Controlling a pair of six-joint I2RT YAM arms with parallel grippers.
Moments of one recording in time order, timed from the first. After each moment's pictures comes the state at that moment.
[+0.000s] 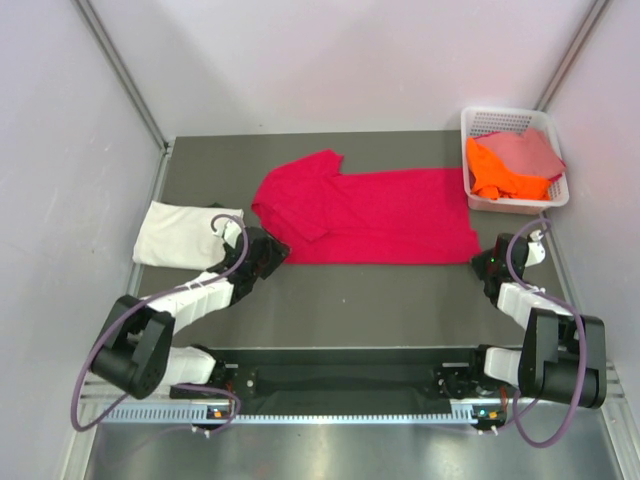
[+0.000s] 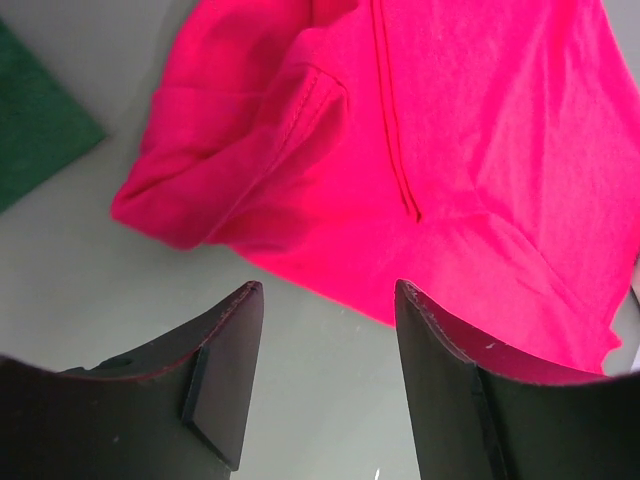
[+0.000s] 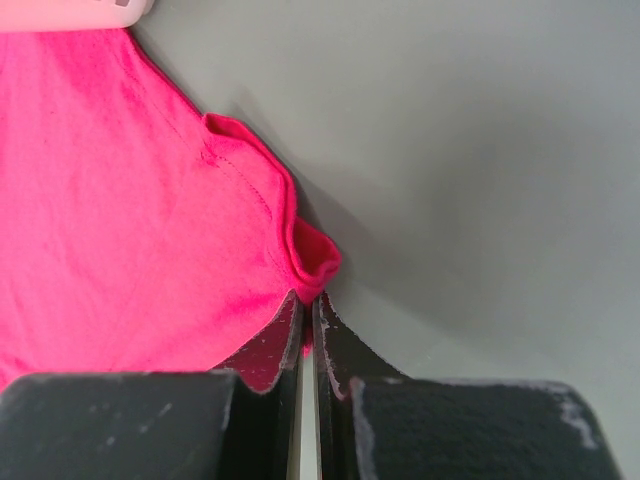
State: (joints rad) left arm -0.44 1.28 0.53 0.07 -0.21 -1.10; right arm -0.18 1.22 0.35 0.19 0.10 0.88
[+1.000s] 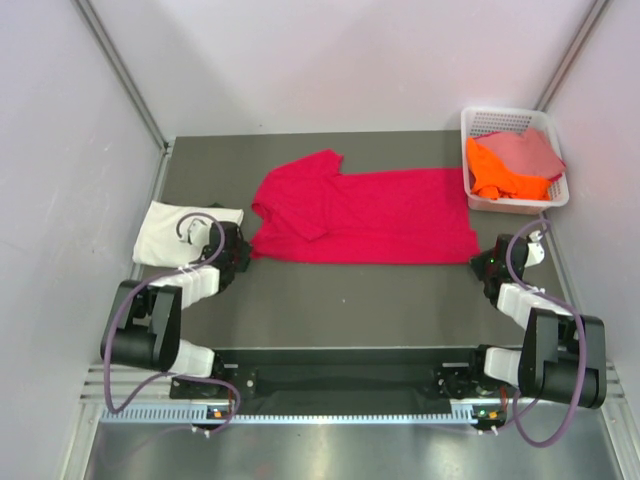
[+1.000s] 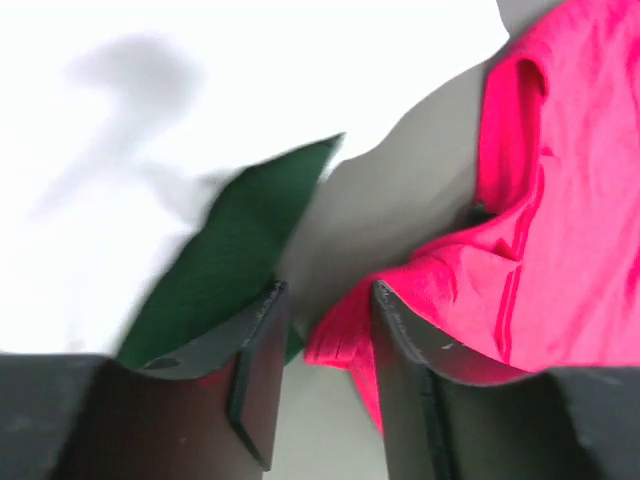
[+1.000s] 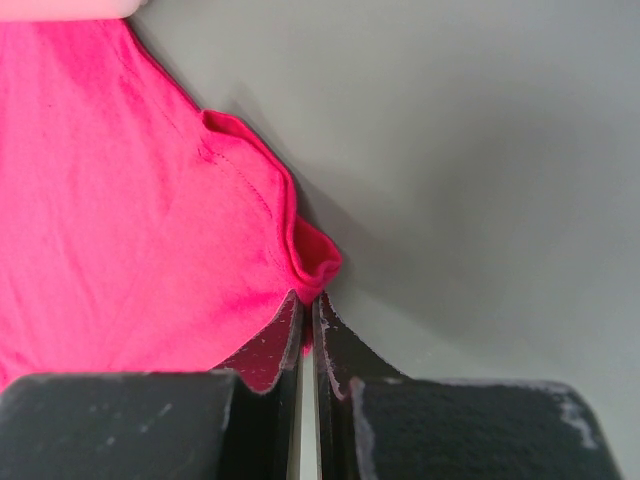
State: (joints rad) left arm -0.16 1.44 0.53 0.19 -0.26 -1.09; right arm -0.18 1.22 0.35 0.19 0.08 0.88
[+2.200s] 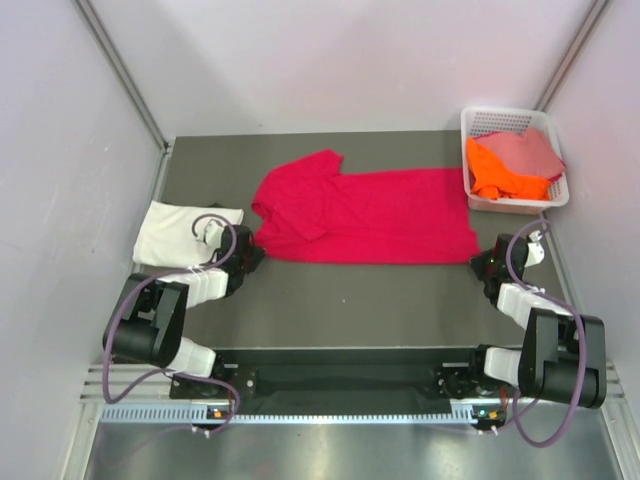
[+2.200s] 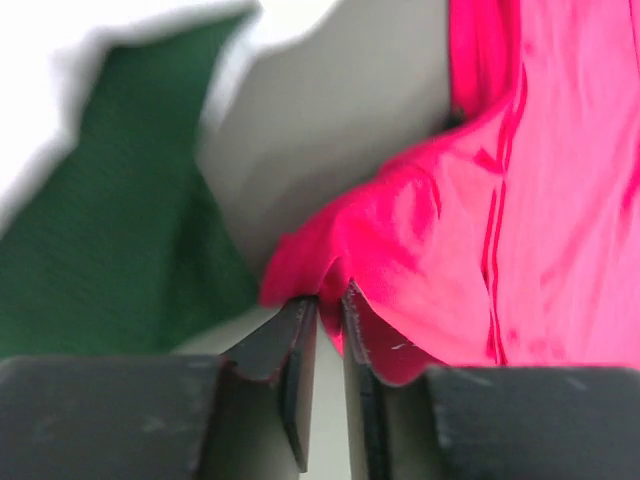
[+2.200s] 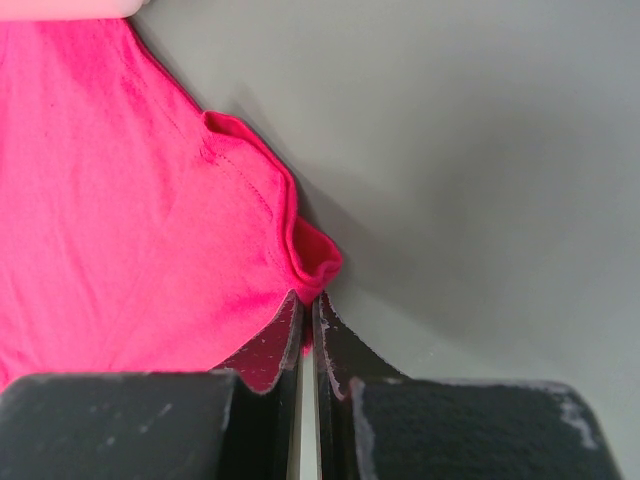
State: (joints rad) left arm -0.26 1.46 0.50 0.25 -0.21 -1.11; right arm -0.18 1.22 0.35 0.19 0.08 0.88
